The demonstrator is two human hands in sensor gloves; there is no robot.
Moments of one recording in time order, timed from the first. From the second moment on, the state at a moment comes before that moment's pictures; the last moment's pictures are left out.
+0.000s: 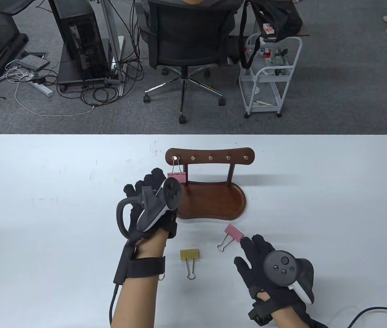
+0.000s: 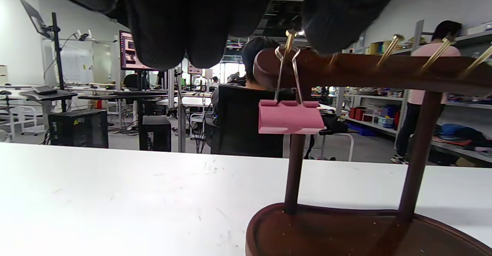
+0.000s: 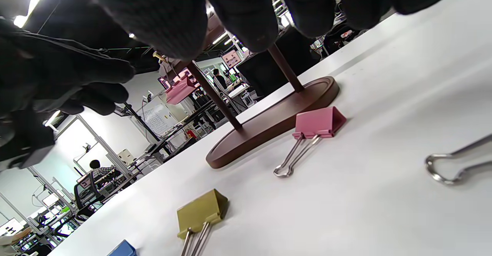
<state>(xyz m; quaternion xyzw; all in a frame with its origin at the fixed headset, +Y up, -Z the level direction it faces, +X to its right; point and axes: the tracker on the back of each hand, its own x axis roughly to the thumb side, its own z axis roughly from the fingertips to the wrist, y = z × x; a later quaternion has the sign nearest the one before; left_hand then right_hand) -0.117 -0.606 -0.338 0.05 0.03 0.03 1.00 0.169 -0.704 -0.224 0.08 0.02 0.95 0.32</state>
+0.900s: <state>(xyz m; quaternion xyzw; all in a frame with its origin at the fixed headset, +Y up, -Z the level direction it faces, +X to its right) -0.187 -0.633 -0.259 0.00 -0.10 0.00 0.99 0.169 -0.705 -0.224 0.09 0.02 0.94 0.32</state>
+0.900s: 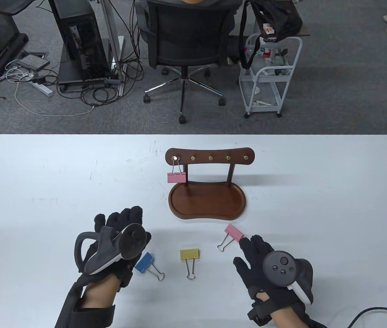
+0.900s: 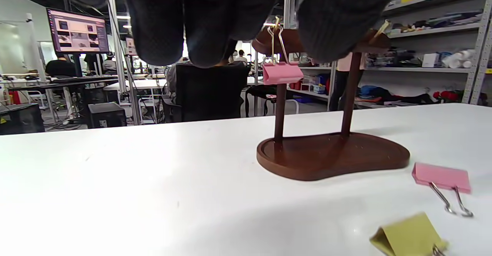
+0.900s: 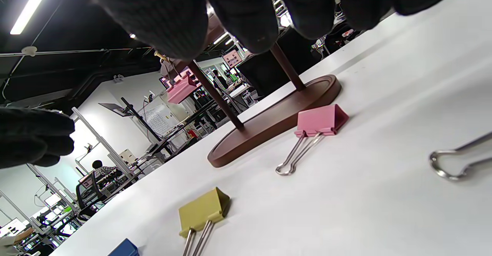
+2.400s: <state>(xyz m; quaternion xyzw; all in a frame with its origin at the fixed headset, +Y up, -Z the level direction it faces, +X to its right) -0.180 -0.742 -0.246 -0.14 -0.24 -0.12 0.95 0.168 -0.706 -0.225 0.09 0.03 0.94 0.32</state>
